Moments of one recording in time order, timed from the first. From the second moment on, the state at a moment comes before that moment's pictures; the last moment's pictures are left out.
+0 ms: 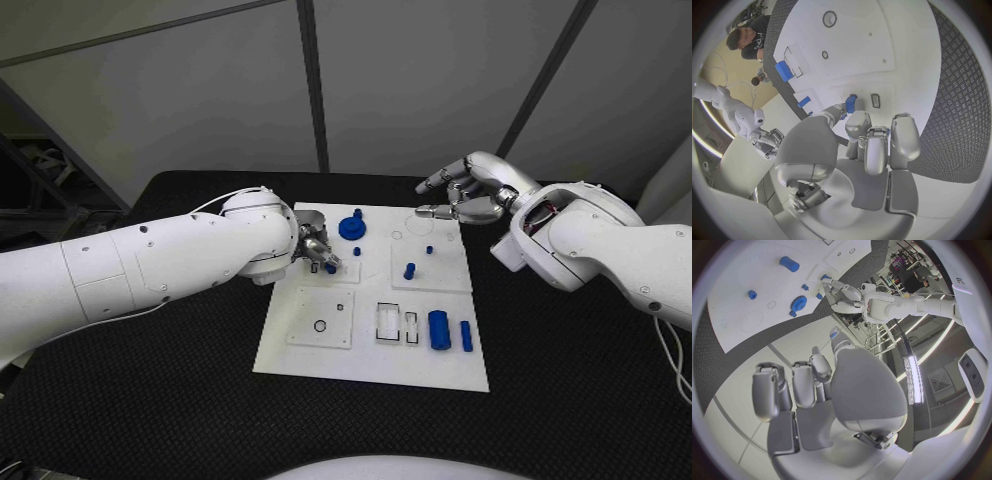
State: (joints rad) left arm 1.28 -0.69 -0.05 1.43 -1.15 0.07 -0.59; left_hand 1.11 -0.08 0.42 0.04 0.43 1.16 0.03 0.15 1.10 1.47 -0.05 0.87 1.30 1.47 -0.11 1.54 1.31 0.09 1.34 0.01 1.37 1.22; right arm 1.24 -0.83 0.08 1.57 -1.08 -0.33 -0.06; right_hand 1.40 -0.13 0.10 0.23 0.15 0.91 0.13 0.07 0.13 1.35 0.04 1.13 1.24 1.47 -0.03 1.36 1.25 0.02 1.47 0.08 1.46 1.31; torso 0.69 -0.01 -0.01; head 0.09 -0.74
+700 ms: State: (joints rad) left arm 1.28 -0.69 -0.05 1.42 -1.15 0.09 -0.60; left_hand 1.08 -0.09 0.39 0.10 0.35 1.20 0.00 0.14 1.10 1.47 -0.06 0.88 1.31 1.47 -0.12 1.55 1.31 0.09 1.35 0.00 1.37 1.23; right arm 1.24 -0.83 0.08 1.57 -1.08 -0.33 -0.06; right_hand 1.40 -0.13 0.09 0.23 0.15 0.92 0.12 0.07 0.13 1.35 0.04 1.13 1.24 1.46 -0.03 1.36 1.25 0.02 1.47 0.08 1.46 1.31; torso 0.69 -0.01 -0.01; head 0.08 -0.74
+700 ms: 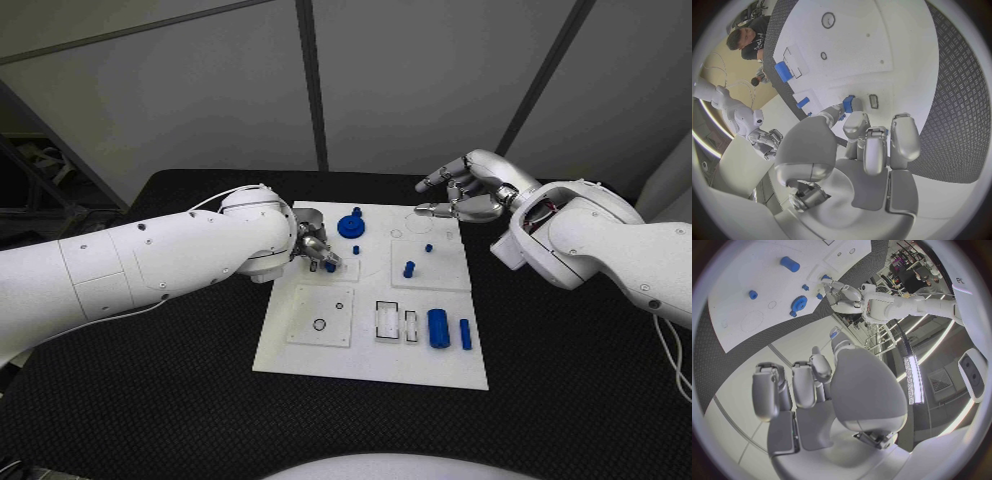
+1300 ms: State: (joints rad) left arm 1.28 -0.69 -0.05 1.42 -1.15 0.10 -0.60; left_hand 1.07 -0.10 0.35 0.17 0.31 1.22 -0.01 0.13 1.11 1.47 -0.06 0.88 1.31 1.47 -0.12 1.55 1.31 0.09 1.35 0.00 1.37 1.24; right arm 1.24 -0.83 0.08 1.58 -1.08 -0.33 -0.07; right_hand 1.40 -0.13 0.09 0.23 0.15 0.92 0.12 0.07 0.13 1.35 0.04 1.13 1.24 1.46 -0.03 1.36 1.25 0.02 1.47 0.08 1.46 1.31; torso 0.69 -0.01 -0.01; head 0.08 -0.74
